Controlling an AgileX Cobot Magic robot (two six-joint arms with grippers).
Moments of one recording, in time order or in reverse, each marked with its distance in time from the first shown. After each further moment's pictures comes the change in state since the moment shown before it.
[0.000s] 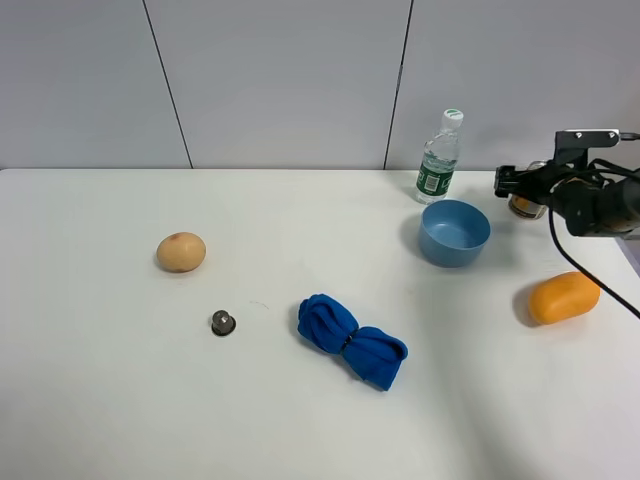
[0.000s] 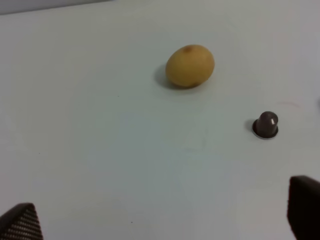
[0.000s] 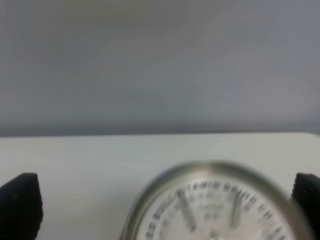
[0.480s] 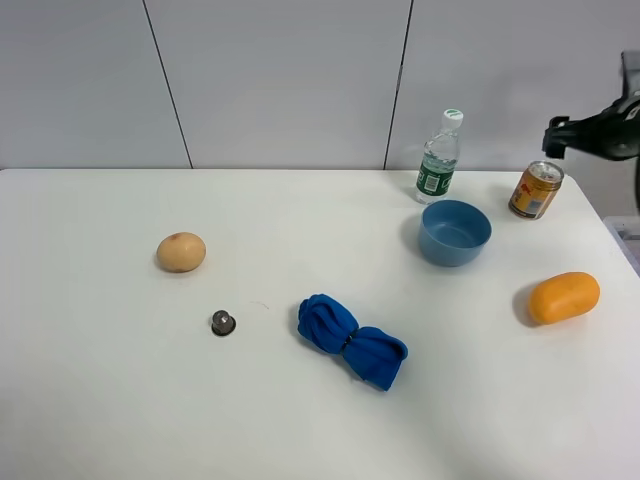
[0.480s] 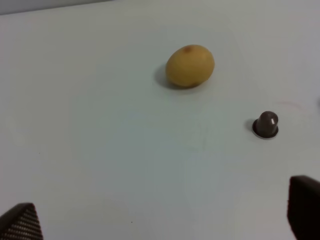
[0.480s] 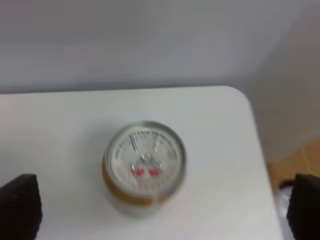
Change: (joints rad) left arm 0.000 0.000 0.000 0.000 0.000 0.000; right arm 0.000 -0.452 -0.001 -0.004 0.738 -0.001
